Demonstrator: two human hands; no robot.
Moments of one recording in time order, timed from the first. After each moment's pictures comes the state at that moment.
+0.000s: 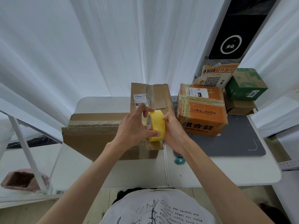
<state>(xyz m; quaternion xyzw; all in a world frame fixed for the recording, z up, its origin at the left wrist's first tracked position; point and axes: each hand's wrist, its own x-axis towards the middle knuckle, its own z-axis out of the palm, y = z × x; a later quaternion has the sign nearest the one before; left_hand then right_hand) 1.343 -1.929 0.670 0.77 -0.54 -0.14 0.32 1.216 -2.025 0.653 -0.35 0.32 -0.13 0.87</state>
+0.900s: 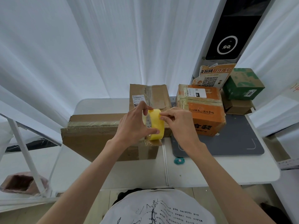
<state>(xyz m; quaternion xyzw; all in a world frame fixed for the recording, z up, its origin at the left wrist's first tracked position) 1.342 -1.937 0.672 0.78 -0.54 -0.14 0.29 1.195 -2.038 0.662 -0.83 0.36 -0.27 0.32</state>
